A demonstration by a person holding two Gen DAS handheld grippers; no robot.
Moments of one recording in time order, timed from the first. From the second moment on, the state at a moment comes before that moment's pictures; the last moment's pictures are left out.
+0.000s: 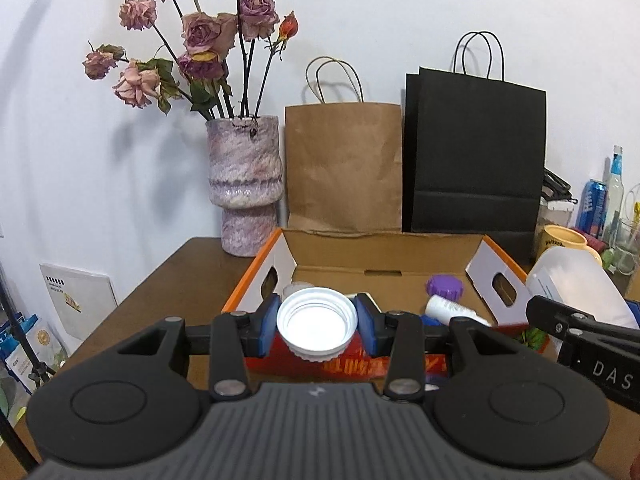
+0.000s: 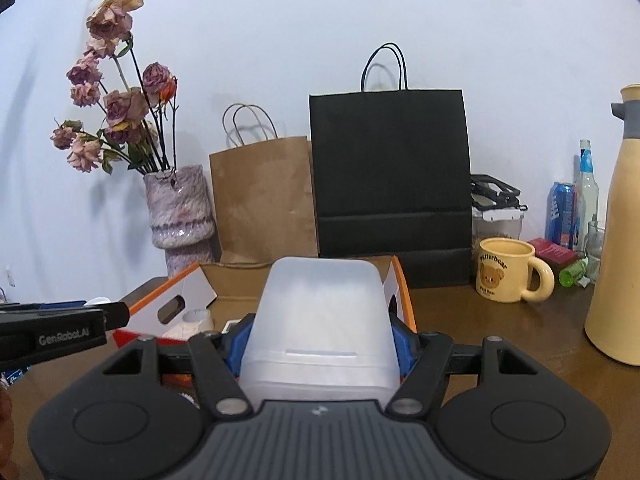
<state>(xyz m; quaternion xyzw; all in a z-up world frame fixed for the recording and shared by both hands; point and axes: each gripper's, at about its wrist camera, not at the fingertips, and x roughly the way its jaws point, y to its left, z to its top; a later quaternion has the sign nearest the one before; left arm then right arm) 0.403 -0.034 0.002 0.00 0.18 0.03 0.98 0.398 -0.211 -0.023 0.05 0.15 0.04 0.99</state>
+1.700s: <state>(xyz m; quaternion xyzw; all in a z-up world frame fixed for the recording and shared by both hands) 0.550 -0.047 -0.016 0.02 0.19 0.05 0.98 0.544 -0.203 -0.035 0.01 0.15 0.06 0.99</state>
